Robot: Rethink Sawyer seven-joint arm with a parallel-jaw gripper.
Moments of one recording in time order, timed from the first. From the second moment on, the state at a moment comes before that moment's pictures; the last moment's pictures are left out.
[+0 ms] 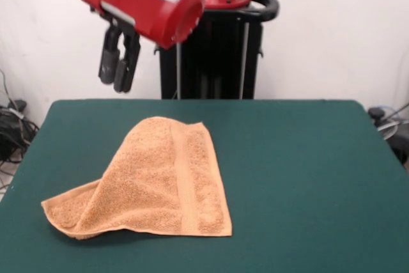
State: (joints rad) arm -0.07 -0.37 -0.65 0.82 0.36 1.16 1.79
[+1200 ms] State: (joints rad) arm -0.07 -0.39 -0.59 0.85 -0.05 1.36 1.79
